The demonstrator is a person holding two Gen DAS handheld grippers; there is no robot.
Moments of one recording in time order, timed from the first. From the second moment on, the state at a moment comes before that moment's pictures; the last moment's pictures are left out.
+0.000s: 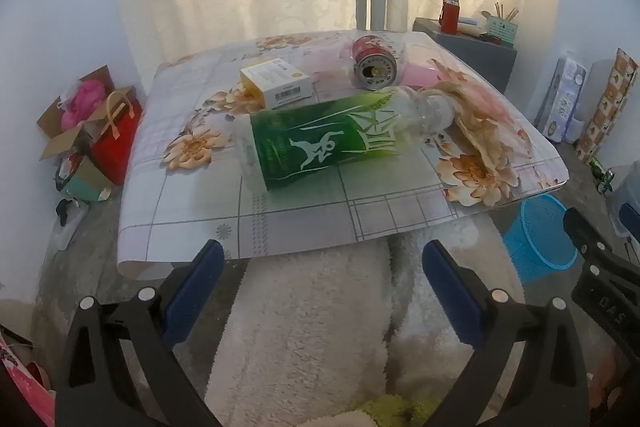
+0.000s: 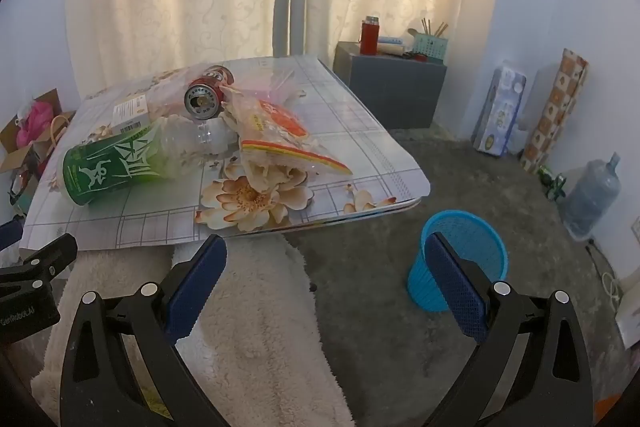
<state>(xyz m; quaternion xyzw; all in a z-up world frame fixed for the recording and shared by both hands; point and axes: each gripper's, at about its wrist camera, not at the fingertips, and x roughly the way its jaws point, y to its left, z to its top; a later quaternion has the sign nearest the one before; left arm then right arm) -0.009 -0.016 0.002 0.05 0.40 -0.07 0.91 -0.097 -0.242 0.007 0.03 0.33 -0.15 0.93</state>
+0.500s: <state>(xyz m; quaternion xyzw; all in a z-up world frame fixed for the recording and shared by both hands) -0.009 -0.017 0.001 0.05 0.40 -0.07 0.91 -0.097 -0.243 0.007 0.03 0.33 -0.16 0.93</state>
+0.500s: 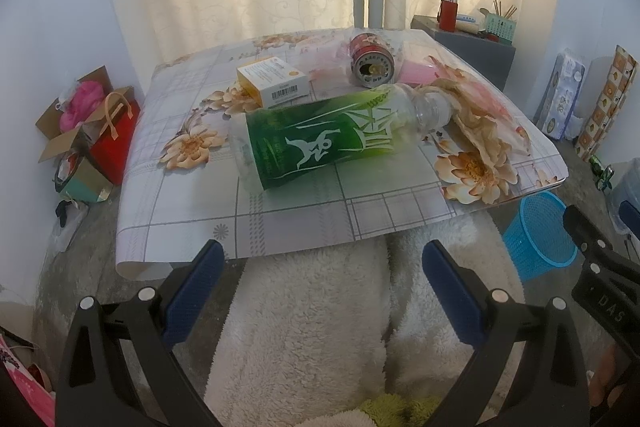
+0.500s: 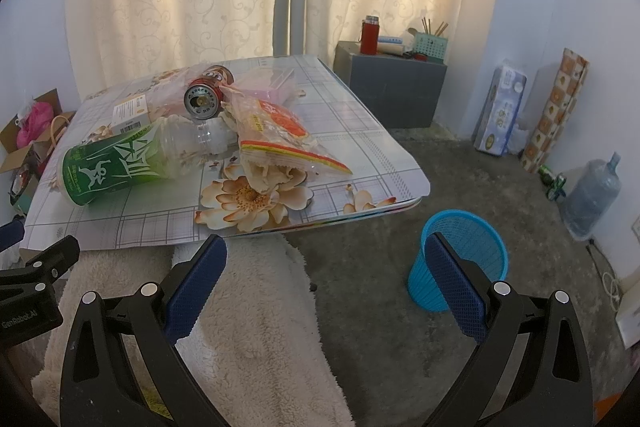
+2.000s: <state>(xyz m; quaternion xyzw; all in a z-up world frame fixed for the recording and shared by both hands) -0.009 -0.010 -0.006 0.06 0.41 -0.07 0.91 -0.097 -0.239 0.006 0.03 0.33 -0.16 0.93</state>
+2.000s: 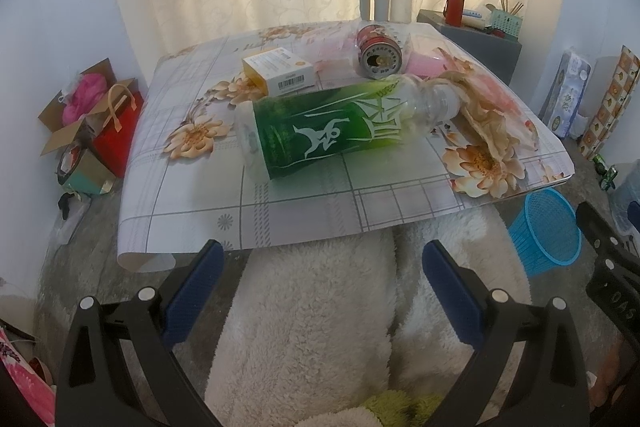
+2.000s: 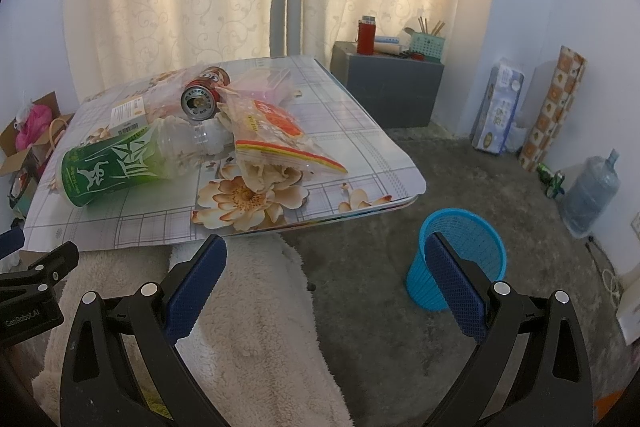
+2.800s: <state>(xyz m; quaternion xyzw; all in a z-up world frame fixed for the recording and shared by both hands) 0.033 0.015 0.014 0.03 0.36 -0.18 0.92 -0.055 -0.257 0.023 0.01 0.31 -0.12 0.94</state>
